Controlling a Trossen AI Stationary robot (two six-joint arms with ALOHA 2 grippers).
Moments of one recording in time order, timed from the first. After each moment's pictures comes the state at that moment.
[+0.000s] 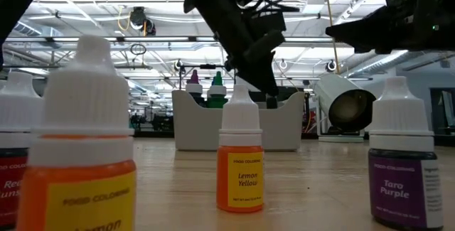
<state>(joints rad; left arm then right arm) 0.01 2.04 1.56 -0.39 -0.23 -0.04 0.25 1.04 0.02 1.14 0.37 -0.26</state>
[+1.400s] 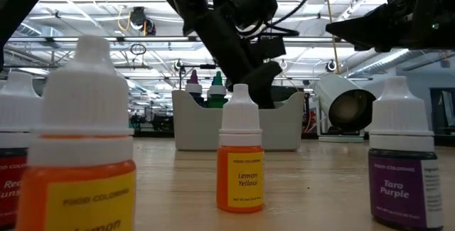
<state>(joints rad) 0.02 2.09 1.47 -0.26 -0.21 0.00 0.25 1.04 0.02 1.16 0.37 -0.27</state>
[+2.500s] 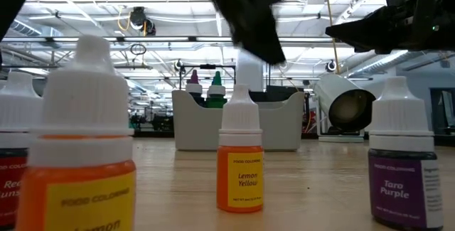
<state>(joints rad) -0.02 2.00 1.65 -0.49 -0.19 0.07 0.25 1.04 0.02 1.14 0.37 -0.27</state>
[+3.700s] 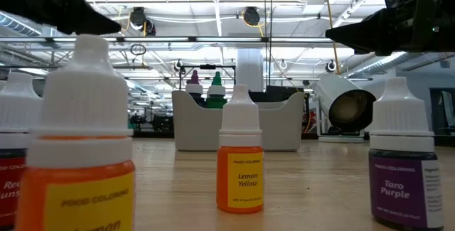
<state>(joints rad) -0.11 0.39 0.29 -0.09 -0.28 0.06 0.25 1.03 0.02 1.12 0.37 -0.26</state>
